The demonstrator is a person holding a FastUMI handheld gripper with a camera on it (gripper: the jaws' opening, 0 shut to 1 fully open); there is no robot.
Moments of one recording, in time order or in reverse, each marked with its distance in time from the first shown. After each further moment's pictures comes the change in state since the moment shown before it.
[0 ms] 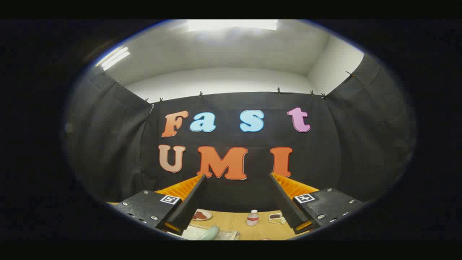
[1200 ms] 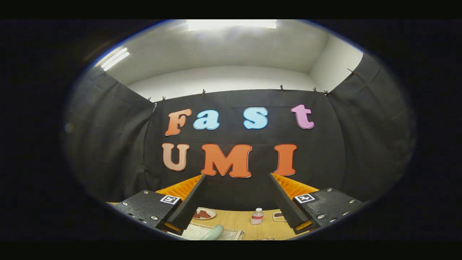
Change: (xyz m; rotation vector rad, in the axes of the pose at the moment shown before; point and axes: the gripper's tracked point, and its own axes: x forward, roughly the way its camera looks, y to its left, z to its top) arm -0.003 0.012 -0.008 0.009 0.019 0.028
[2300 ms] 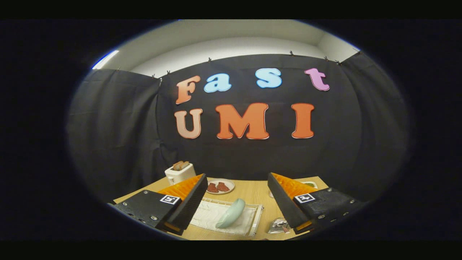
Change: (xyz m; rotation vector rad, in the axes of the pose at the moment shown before) arm -0.026 0.044 -0.124 0.048 0.437 0.102
